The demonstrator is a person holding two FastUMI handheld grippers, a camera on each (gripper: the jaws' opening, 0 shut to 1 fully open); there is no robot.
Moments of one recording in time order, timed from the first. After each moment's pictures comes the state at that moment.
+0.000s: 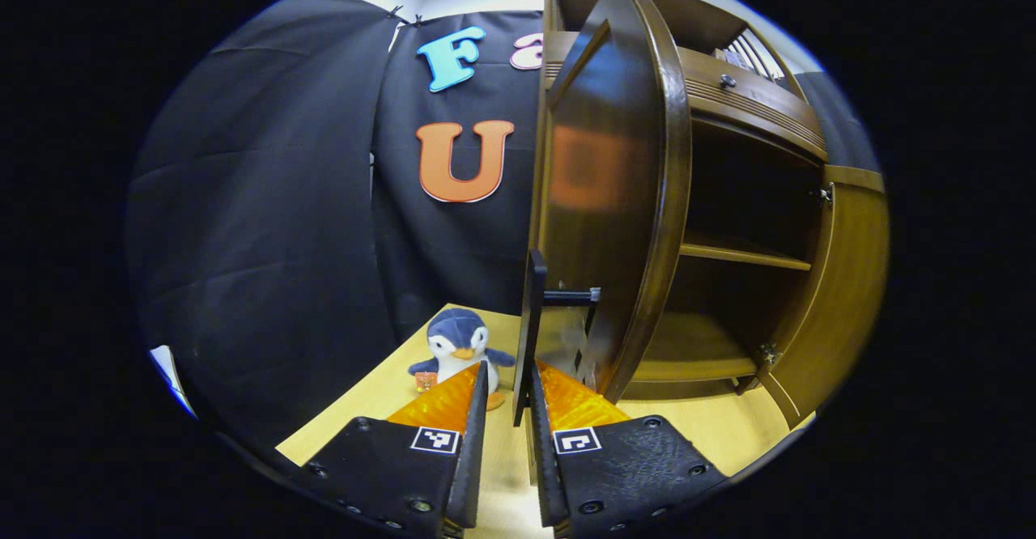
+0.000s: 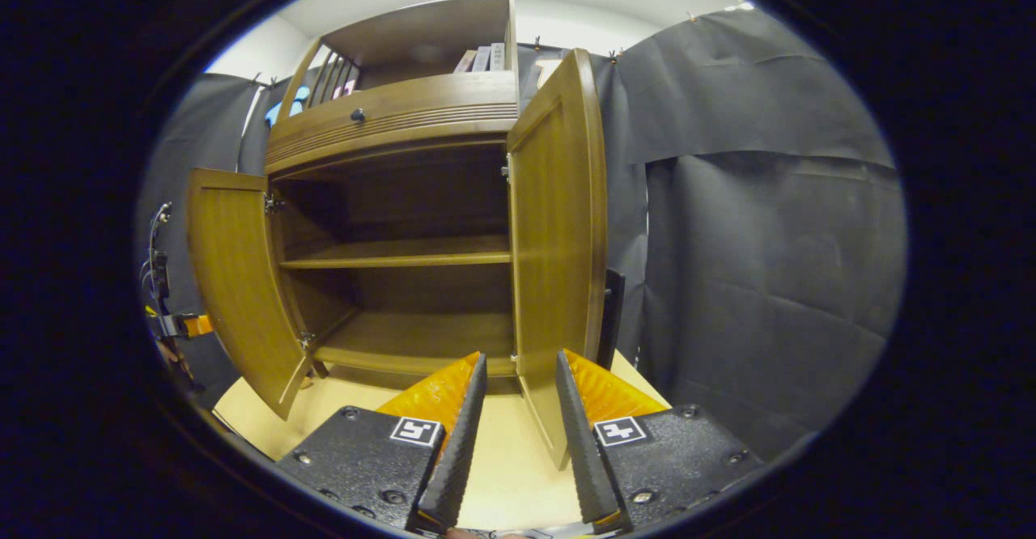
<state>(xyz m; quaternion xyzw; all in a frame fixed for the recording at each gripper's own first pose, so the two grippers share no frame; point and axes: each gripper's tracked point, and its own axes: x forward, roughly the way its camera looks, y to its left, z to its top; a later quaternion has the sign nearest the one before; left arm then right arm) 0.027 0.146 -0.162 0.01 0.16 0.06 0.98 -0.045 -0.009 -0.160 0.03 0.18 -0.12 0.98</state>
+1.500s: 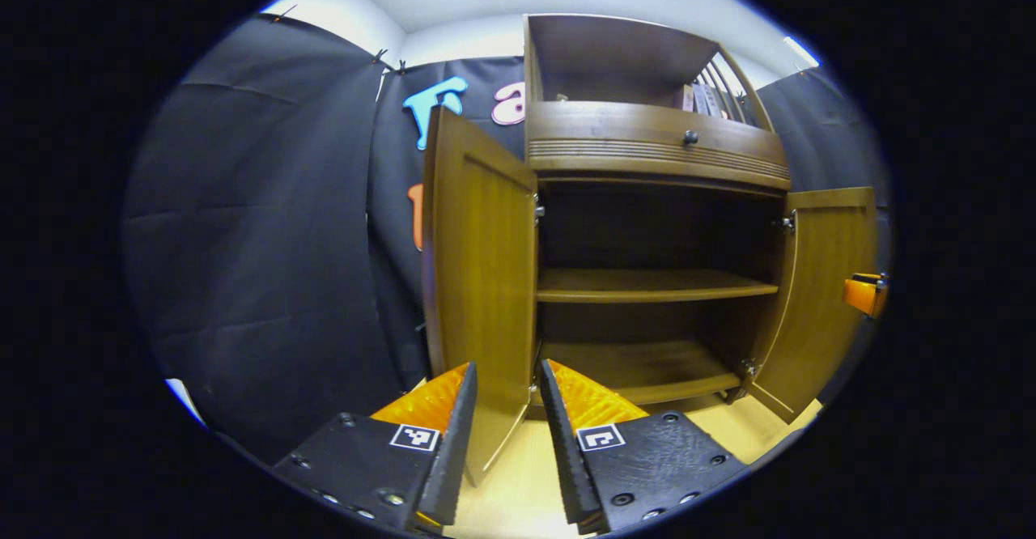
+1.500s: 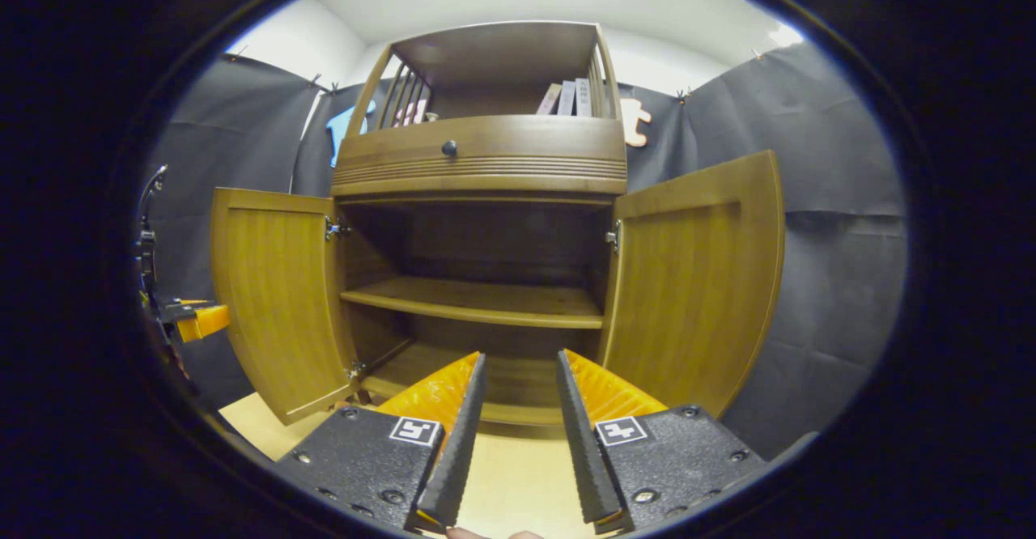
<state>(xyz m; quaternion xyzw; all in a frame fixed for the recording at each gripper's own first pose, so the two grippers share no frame) -0.007 0.128 -0.077 0.05 0.07 0.03 1.00 0.023 0.086 -0.100 -0.01 0.11 -0.02 0.99</state>
